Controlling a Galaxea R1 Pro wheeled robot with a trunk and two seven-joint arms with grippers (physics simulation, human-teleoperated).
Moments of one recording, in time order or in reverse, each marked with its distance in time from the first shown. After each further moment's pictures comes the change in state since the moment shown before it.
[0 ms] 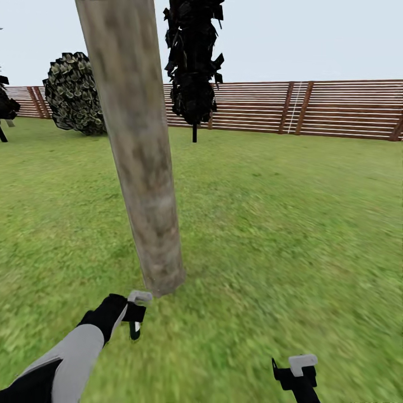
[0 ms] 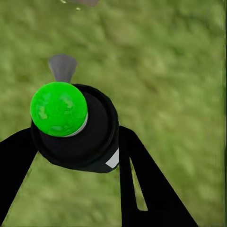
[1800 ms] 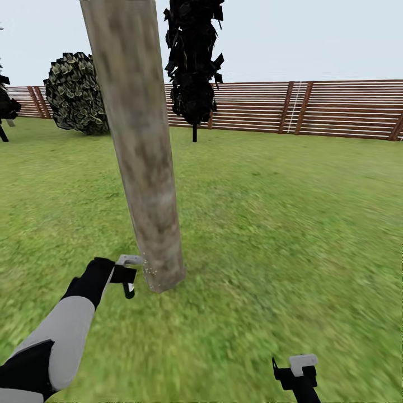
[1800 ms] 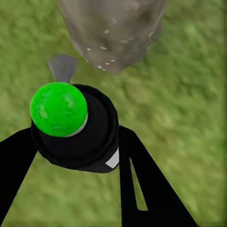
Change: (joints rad) left arm -0.104 0.048 -0.020 -0.239 -0.010 0.149 -0.159; right arm 0.000 -0.002 0.000 -0.001 0.001 0.000 0.000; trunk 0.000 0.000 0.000
